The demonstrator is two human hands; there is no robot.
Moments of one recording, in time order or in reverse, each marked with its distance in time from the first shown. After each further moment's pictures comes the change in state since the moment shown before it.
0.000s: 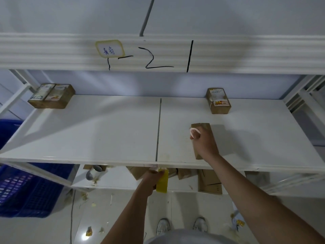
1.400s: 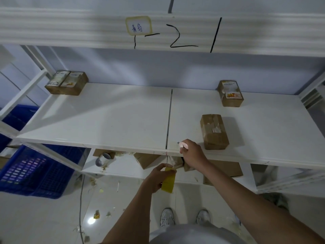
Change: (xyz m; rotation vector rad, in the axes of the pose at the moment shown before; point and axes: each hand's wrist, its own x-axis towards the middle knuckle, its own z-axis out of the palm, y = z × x) left_hand -0.033 -0.029 -0.012 -0.051 -0.160 0.002; right_hand -0.068 0.001 0.065 -0.072 -0.346 -0.045
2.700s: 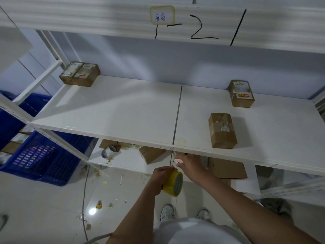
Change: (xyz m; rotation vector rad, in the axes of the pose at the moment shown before) left_hand -0.009 -0.030 -0.002 -0.076 0.171 0.036; right_hand -0.035 0.013 0.039 -0.255 -0.214 -0.235
